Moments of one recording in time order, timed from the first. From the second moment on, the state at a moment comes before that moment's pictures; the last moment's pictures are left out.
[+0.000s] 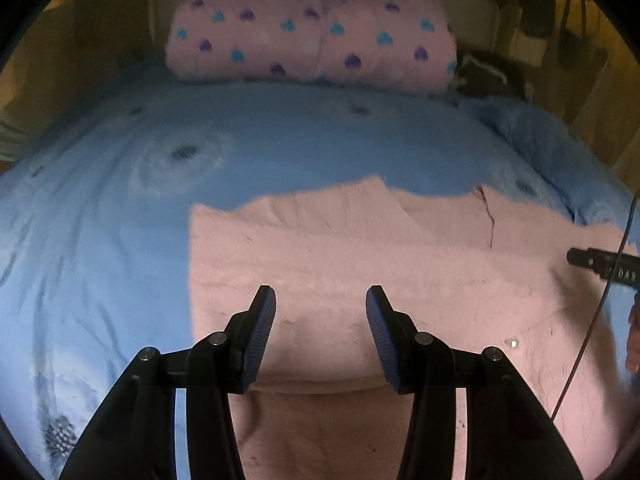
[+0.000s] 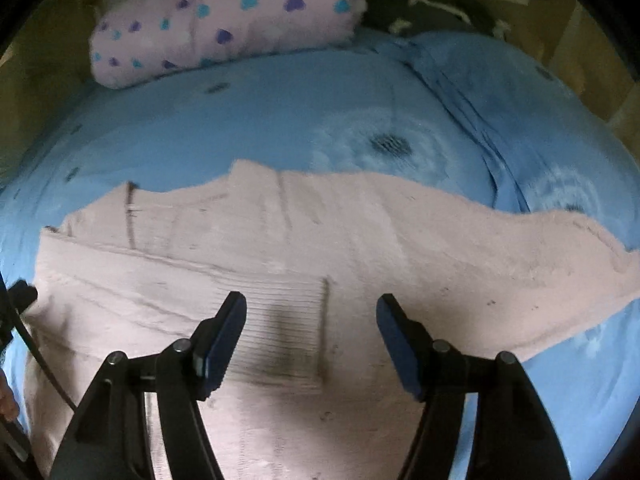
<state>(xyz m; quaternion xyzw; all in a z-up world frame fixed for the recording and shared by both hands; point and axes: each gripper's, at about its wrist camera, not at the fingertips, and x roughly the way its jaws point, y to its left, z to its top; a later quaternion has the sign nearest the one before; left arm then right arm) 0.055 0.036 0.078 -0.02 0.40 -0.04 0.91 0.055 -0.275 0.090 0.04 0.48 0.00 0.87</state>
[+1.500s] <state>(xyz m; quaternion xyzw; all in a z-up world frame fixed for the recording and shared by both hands) 0.042 -0.017 0.019 0.18 0.41 0.04 0.90 -0.027 -0.403 0.149 0.04 0.29 -0.23 0.93</state>
